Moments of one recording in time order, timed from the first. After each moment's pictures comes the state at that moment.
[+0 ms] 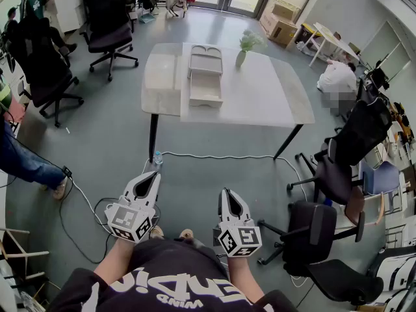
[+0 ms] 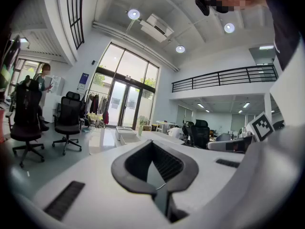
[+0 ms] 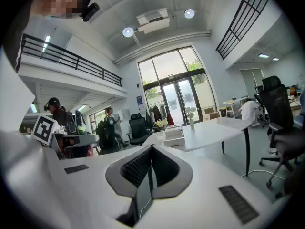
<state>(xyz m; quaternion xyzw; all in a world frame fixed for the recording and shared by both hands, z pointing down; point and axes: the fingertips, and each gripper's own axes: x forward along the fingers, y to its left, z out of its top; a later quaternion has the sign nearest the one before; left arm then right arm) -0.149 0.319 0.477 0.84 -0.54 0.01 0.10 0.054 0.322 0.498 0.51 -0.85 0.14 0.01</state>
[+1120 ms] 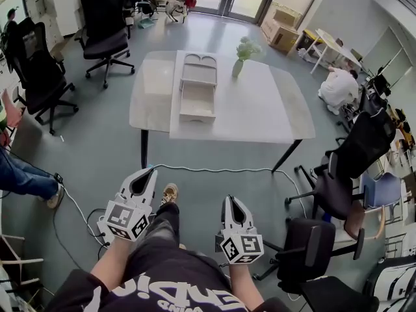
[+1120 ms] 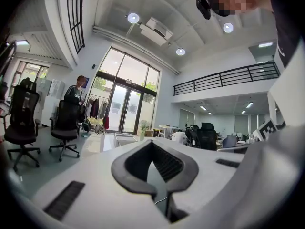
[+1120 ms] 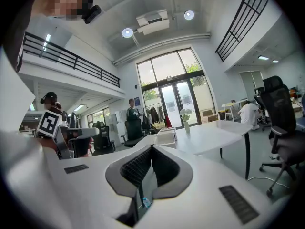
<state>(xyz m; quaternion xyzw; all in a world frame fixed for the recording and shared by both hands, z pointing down) -0.124 0.216 0.477 0.84 -0.54 -0.01 0.08 0.103 0.239 0.517 0.53 -0.84 0.13 0.00</state>
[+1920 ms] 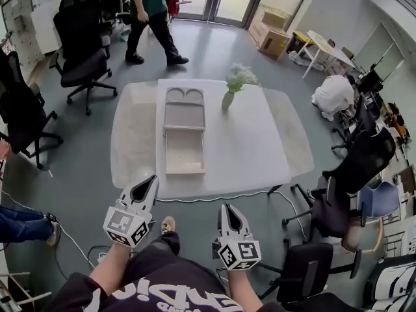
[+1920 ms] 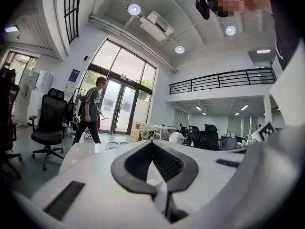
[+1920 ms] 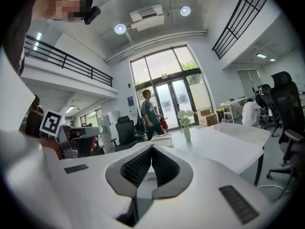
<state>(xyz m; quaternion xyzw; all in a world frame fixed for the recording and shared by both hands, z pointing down) -0.129 -0.041 0.452 0.86 -0.50 -0.01 0.08 0.083 0.003 0.496 0.55 -0.82 0.14 0.00</state>
